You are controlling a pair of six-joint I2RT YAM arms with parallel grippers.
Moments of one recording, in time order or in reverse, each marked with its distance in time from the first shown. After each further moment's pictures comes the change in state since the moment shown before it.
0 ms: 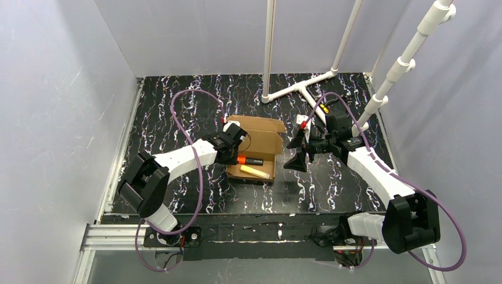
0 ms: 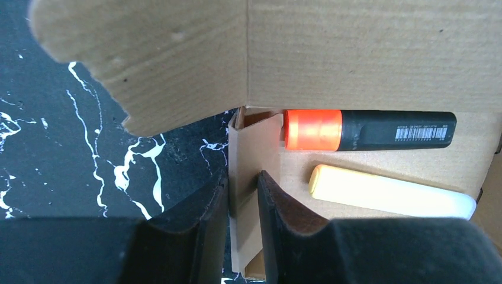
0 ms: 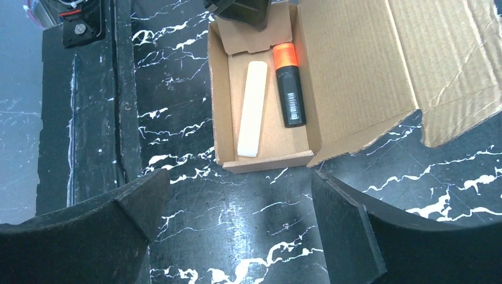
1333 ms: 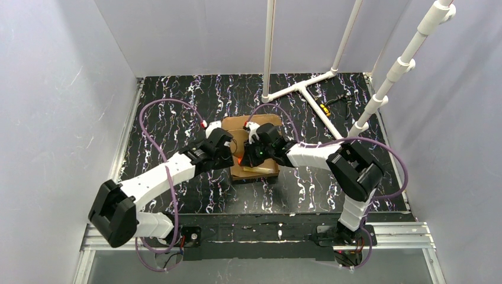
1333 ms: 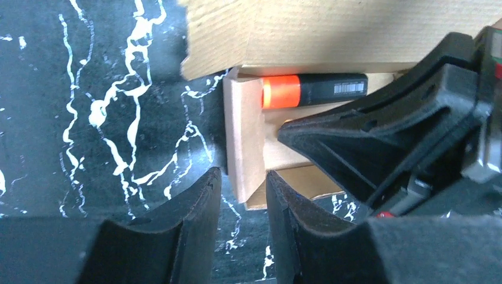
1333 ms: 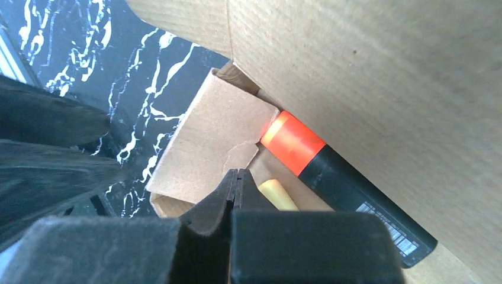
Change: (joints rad) left arm 0.001 -0.278 -0.101 -0.034 0.067 -0.275; right arm 0.517 0.563 0.167 0.524 0.664 0.924
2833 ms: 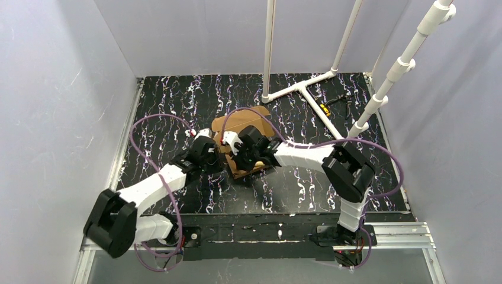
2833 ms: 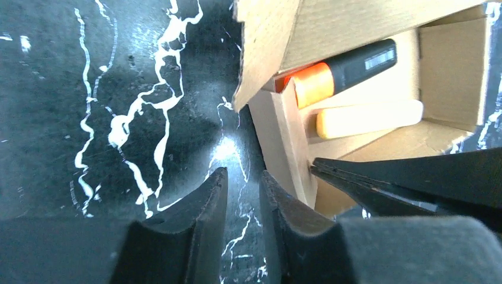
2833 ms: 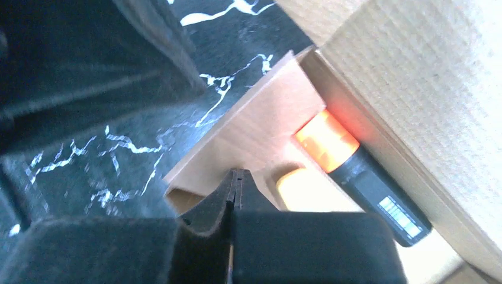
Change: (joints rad) left arm 0.158 -0.069 -0.280 0.294 0.153 0.081; right arm 0.136 0.075 0.172 -0.237 0.126 -0.468
